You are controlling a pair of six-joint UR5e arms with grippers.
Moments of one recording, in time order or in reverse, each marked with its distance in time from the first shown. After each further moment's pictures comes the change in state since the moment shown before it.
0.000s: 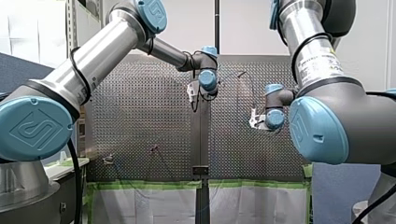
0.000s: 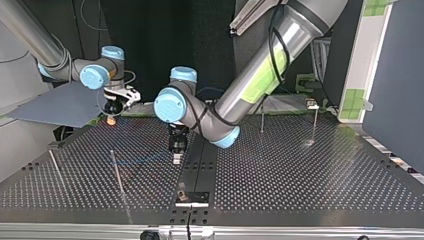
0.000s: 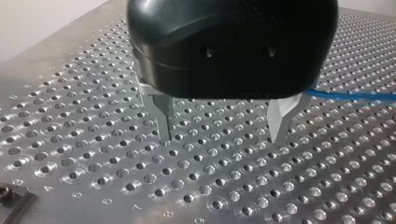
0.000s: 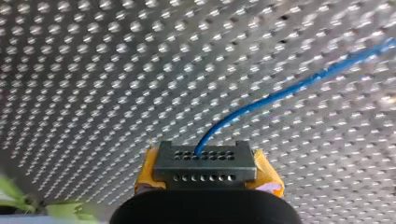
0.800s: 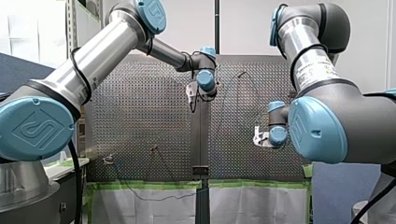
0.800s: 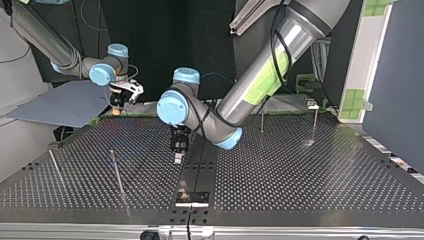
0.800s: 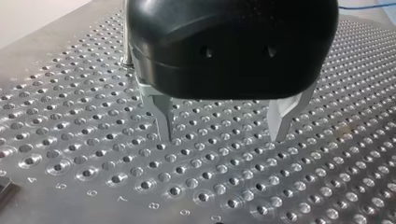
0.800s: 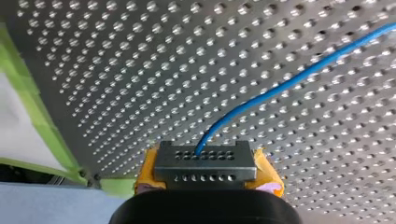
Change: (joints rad) left arm 0.010 0.000 -0.002 -0.027 0.029 0.001; right arm -0.028 0.131 0.010 -0.061 0.008 -0.052
